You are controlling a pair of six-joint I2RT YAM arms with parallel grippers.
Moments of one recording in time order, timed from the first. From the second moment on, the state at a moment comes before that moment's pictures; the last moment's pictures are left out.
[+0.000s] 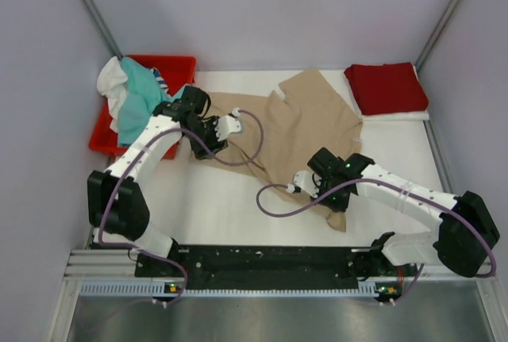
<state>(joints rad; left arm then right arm) -0.30 1.50 1.29 -1.01 0.29 0.98 0.77 1.27 0.86 -0.99 -0.03 -0.51</state>
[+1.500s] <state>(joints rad) -0.28 2.16 1.73 -1.04 0.23 1.01 0.76 1.17 0.80 -1.20 0.06 -0.62</state>
